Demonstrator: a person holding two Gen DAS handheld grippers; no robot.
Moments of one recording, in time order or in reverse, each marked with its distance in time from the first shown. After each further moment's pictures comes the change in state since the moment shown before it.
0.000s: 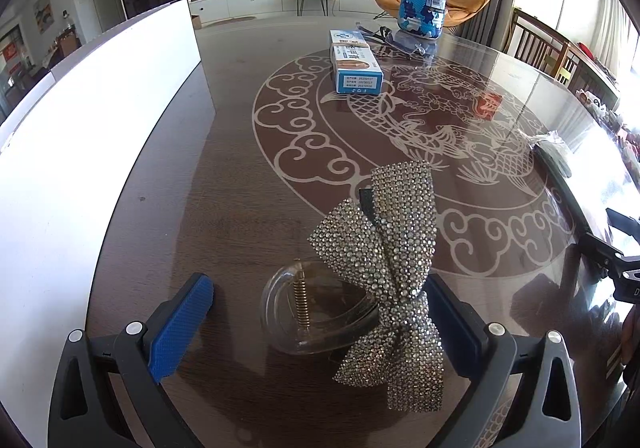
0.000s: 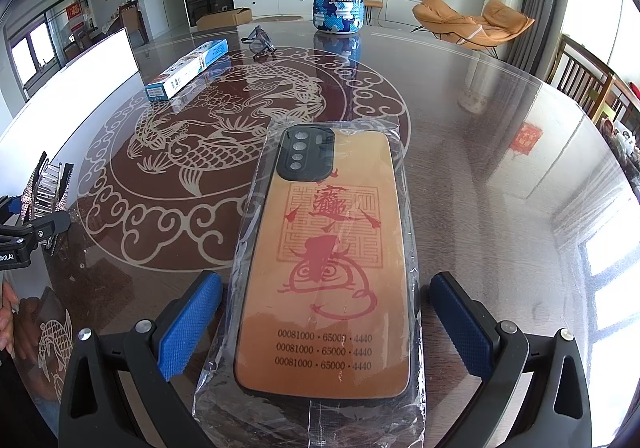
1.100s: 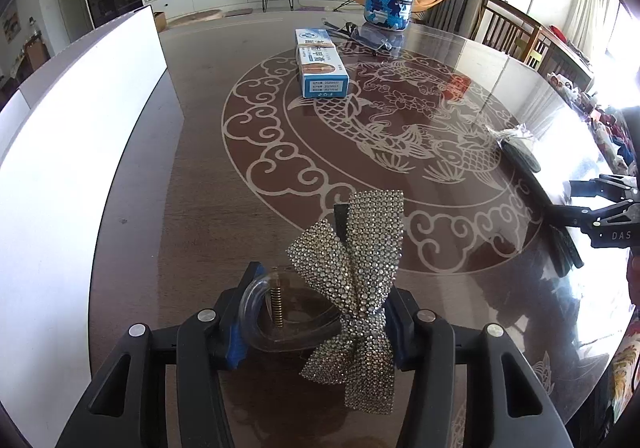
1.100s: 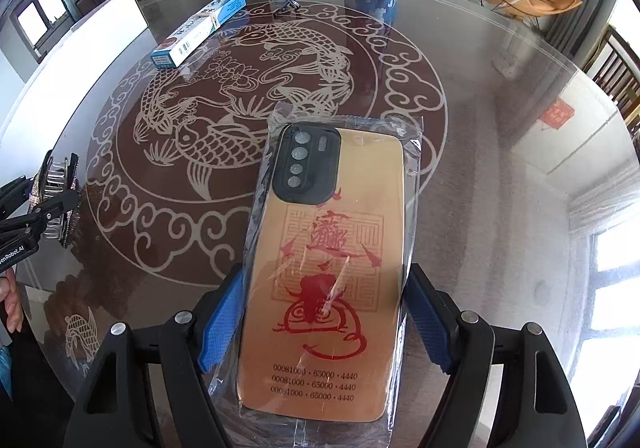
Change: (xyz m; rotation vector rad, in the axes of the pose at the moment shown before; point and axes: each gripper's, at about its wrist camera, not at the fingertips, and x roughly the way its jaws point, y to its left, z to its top) left arm -0.012 0.002 0.016 0.069 0.040 -0.122; right arm 0.010 -0.001 0.037 -0.078 0.248 0.086
